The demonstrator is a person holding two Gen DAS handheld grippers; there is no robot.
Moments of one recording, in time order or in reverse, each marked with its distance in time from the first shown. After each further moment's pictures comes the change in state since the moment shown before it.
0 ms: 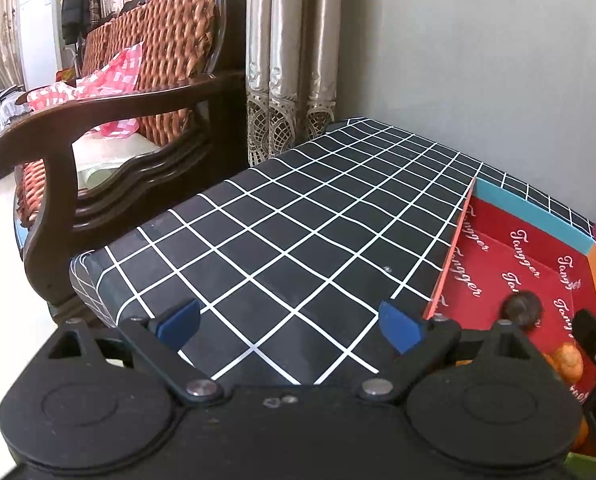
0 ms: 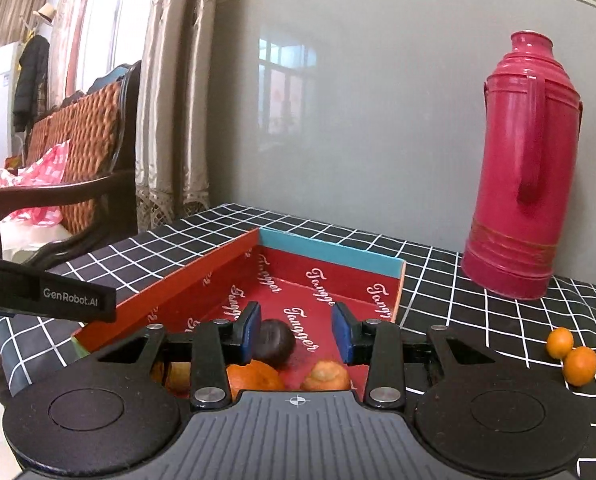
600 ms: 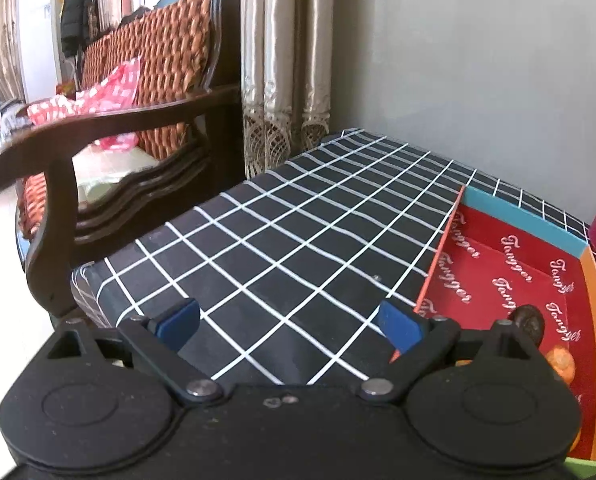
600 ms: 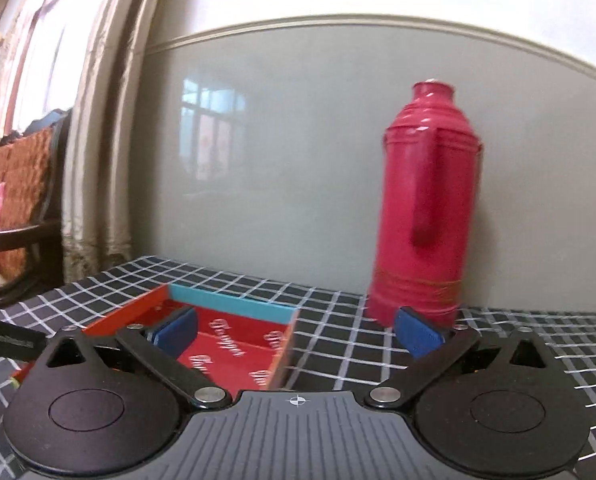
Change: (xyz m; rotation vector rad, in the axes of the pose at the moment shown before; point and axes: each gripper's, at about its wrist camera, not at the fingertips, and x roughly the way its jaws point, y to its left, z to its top) left arm -0.011 -0.010 -0.001 0.022 -0.051 0.003; right arm -0.040 -0.032 0.006 0.017 -0.155 -0.254
